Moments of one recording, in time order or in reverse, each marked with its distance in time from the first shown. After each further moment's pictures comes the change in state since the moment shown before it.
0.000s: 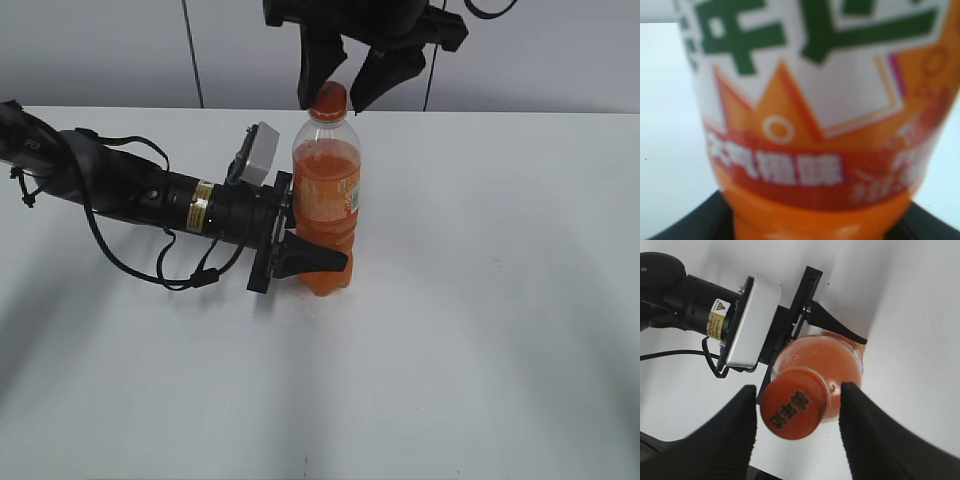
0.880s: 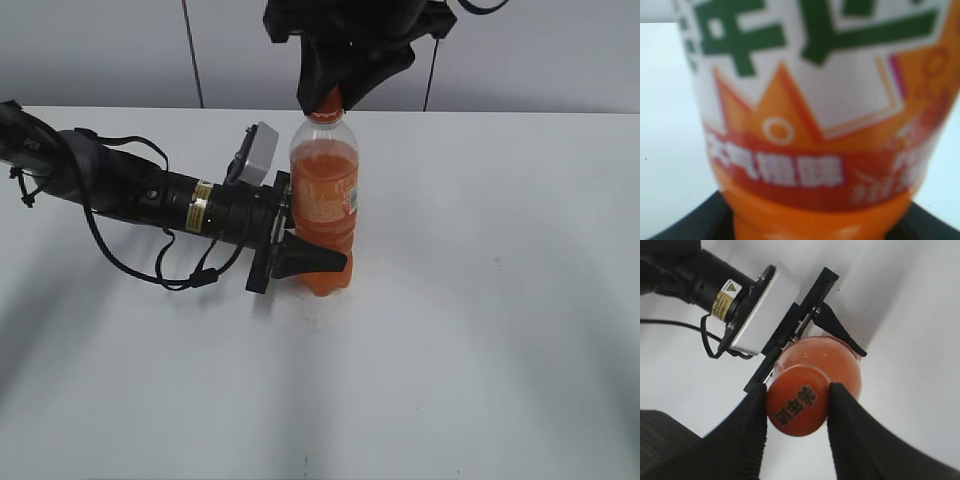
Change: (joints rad) left arm 0.000 0.000 0.000 0.001 -0.001 0.000; right arm 0.000 0.000 0.001 0.028 0.000 -0.215
